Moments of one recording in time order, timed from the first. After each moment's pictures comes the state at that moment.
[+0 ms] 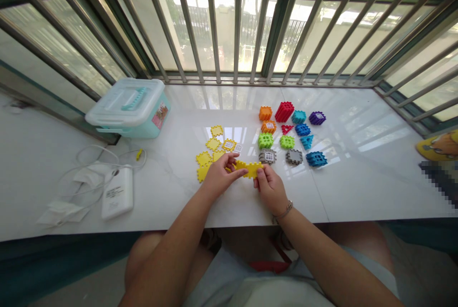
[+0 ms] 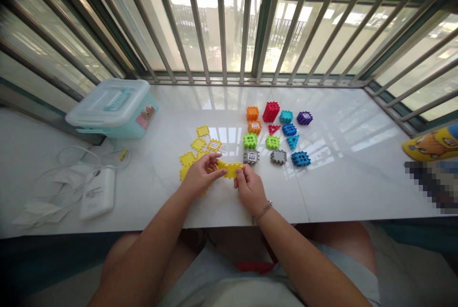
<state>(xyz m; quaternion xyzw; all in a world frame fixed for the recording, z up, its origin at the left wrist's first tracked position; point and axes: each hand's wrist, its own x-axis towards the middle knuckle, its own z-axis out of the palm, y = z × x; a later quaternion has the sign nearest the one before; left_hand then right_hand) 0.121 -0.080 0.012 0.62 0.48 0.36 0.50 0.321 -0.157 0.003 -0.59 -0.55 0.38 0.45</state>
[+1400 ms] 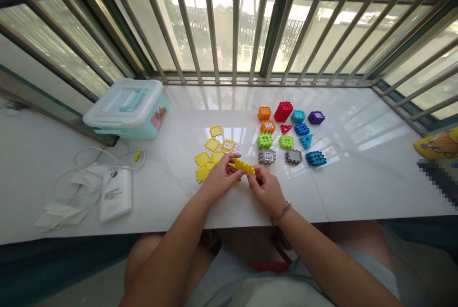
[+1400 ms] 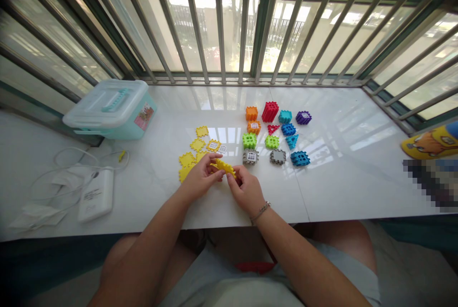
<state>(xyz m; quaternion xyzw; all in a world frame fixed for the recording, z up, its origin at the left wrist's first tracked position) 0.120 -0.085 0.008 0.60 0.42 0.35 0.59 0.316 -0.157 0.003 -0.61 -0.61 0.33 0.39</state>
